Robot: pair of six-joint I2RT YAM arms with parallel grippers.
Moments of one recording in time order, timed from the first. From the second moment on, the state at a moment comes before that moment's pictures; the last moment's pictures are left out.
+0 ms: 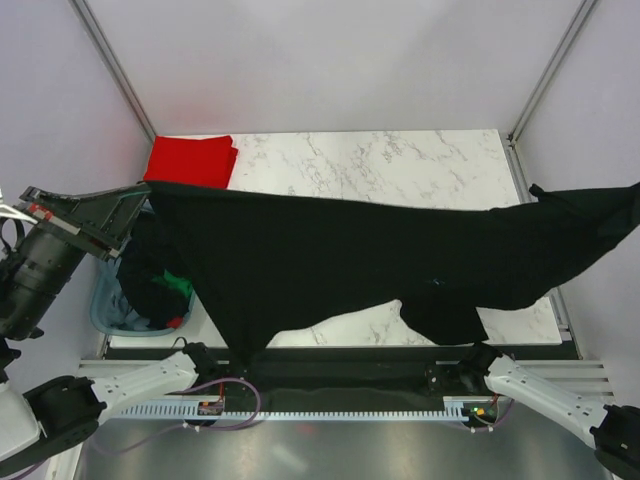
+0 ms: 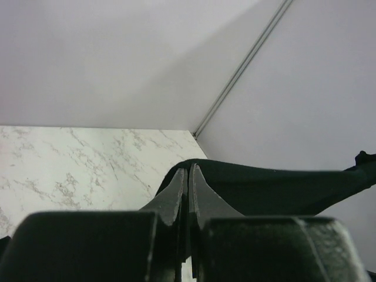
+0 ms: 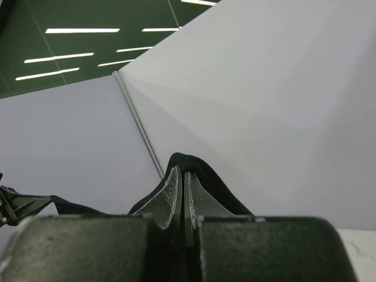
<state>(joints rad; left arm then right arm) -0.85 0.86 2.02 -0.97 -0.39 -0.44 0.79 0.63 1.91 -0.65 0.37 0.25</state>
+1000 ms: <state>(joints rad) -0.21 2.03 2.23 -0.86 -0.24 -0.30 0.13 1.98 2.31 -0.54 0.55 0.18</state>
